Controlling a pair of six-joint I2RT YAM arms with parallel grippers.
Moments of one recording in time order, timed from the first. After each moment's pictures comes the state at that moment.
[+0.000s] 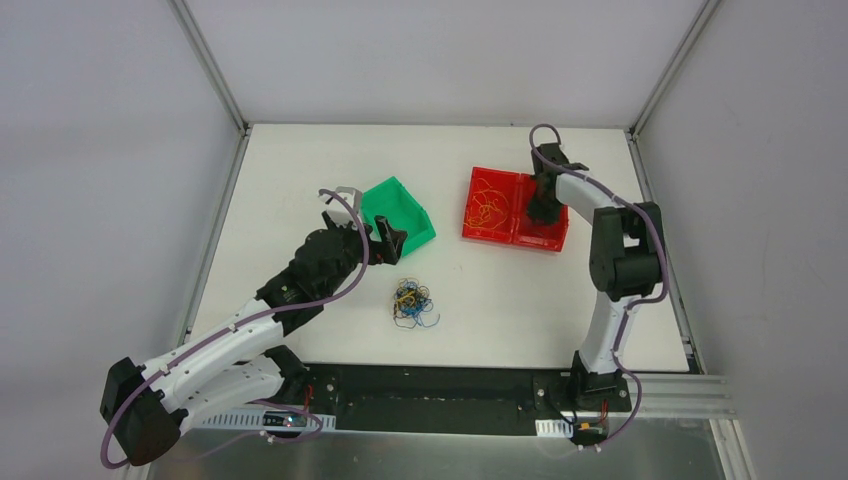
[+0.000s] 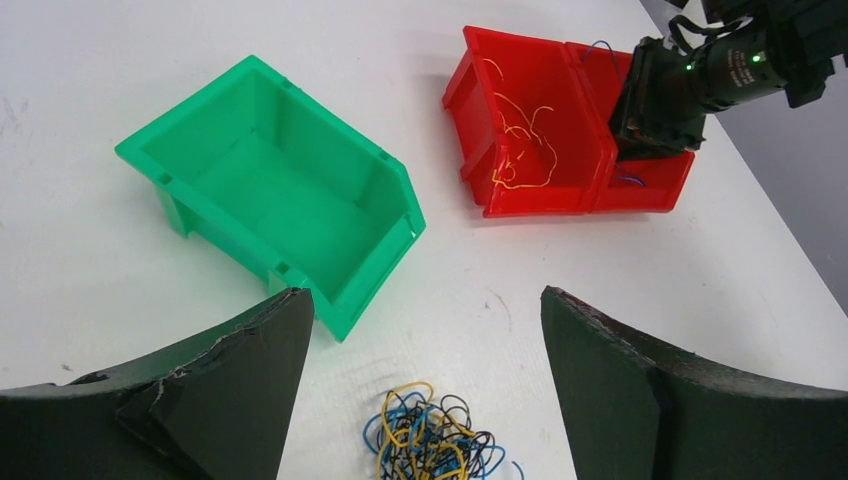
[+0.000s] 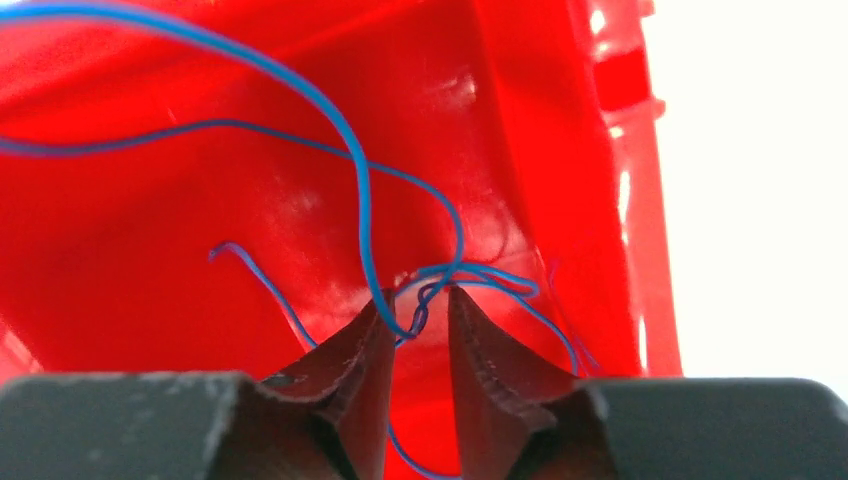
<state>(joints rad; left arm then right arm) -0.75 0.86 0.60 0.07 -0.32 -0.40 0.19 1.98 1.41 -0.64 0.27 0.60</state>
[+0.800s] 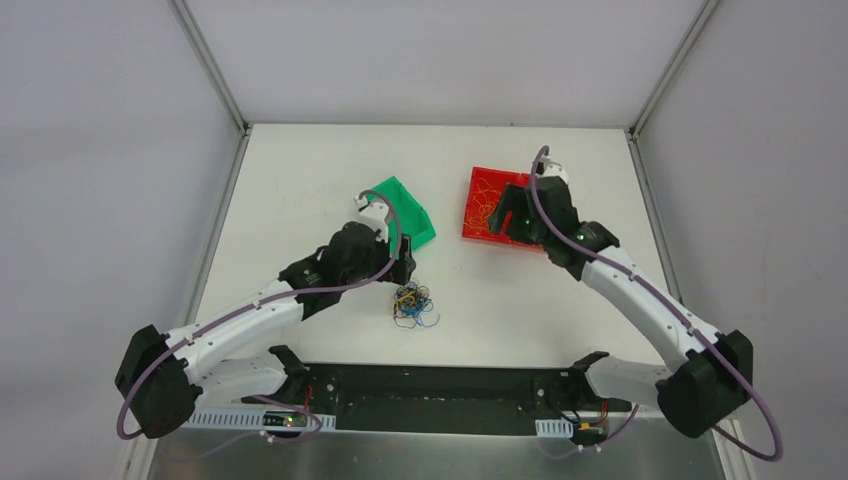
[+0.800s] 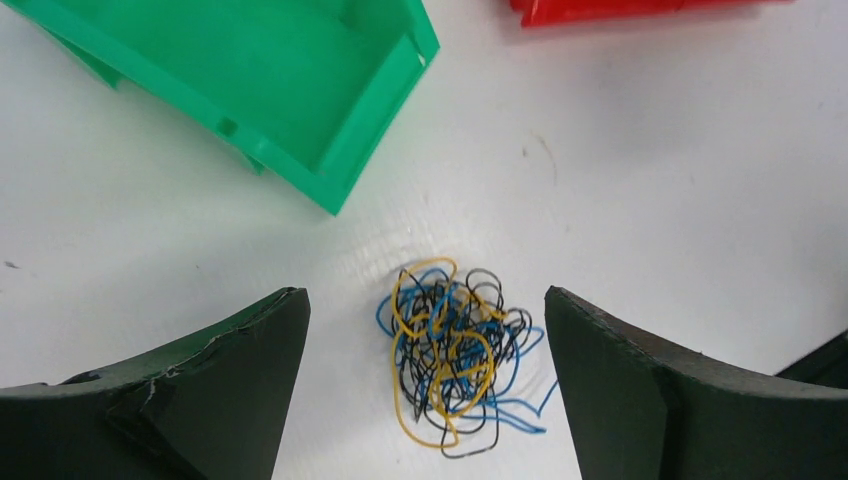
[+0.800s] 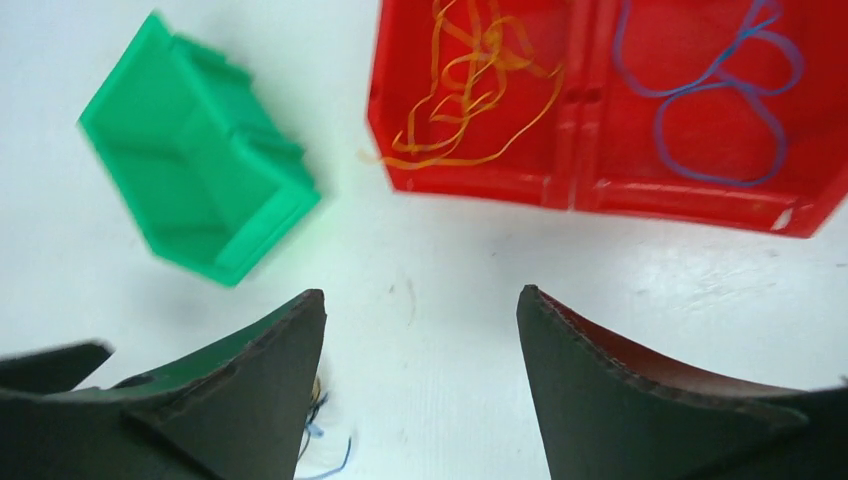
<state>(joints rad) -0.77 1.04 0.69 -0.18 -0.21 -0.41 0.52 1.22 1.03 -0.50 0.21 0.61</state>
